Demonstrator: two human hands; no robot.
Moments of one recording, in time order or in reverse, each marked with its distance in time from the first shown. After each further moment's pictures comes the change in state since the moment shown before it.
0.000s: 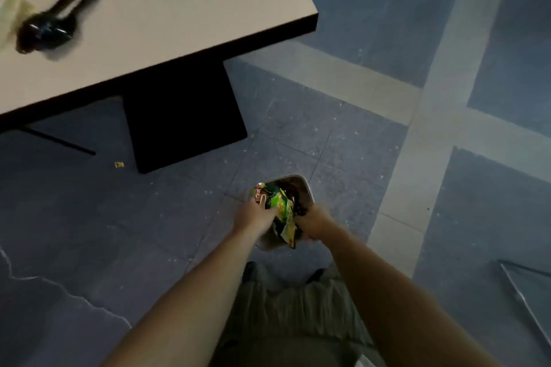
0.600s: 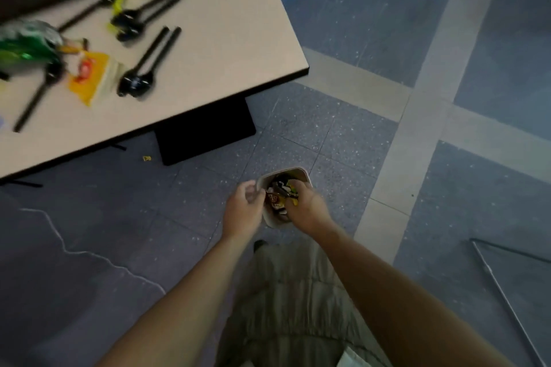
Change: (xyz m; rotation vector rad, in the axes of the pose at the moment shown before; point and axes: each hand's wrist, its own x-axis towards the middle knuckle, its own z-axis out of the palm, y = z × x) left_hand -0.132 0.017 -0.076 -0.257 0.187 0.198; right_hand -0.143 -0.078 -0.021 -0.116 0.203 -0.272
